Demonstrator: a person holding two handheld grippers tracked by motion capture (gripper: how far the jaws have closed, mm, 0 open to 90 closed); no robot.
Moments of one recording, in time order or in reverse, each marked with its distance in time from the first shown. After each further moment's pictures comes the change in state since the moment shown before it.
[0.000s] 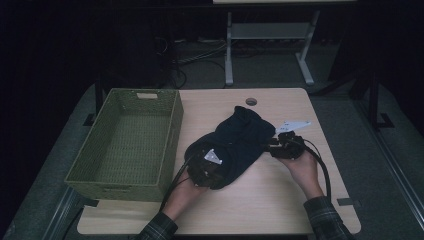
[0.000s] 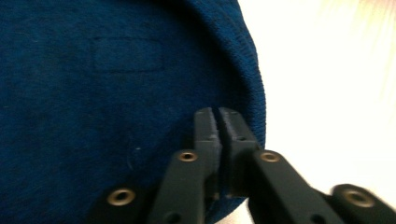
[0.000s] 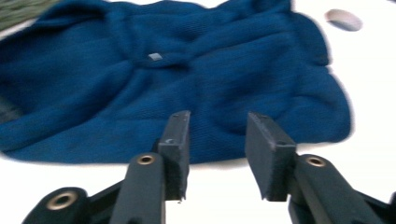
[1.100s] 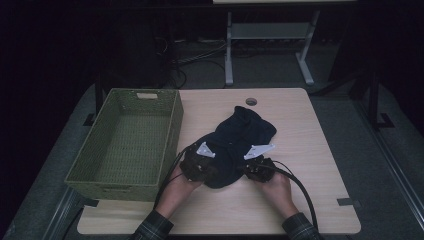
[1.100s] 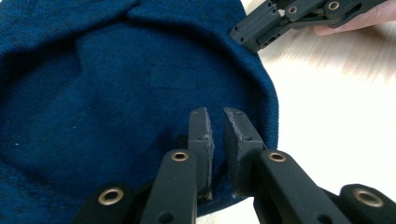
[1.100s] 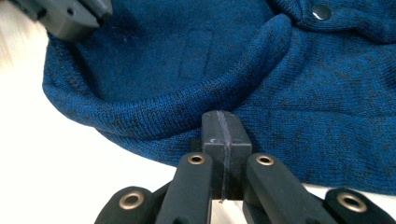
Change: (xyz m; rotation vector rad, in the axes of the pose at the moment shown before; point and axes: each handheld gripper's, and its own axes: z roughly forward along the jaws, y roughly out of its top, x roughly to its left) left arm 0.004 0.004 -0.030 -0.056 0.068 -0.021; right arm 0.081 -0.020 0.052 0.091 0.130 -0.099
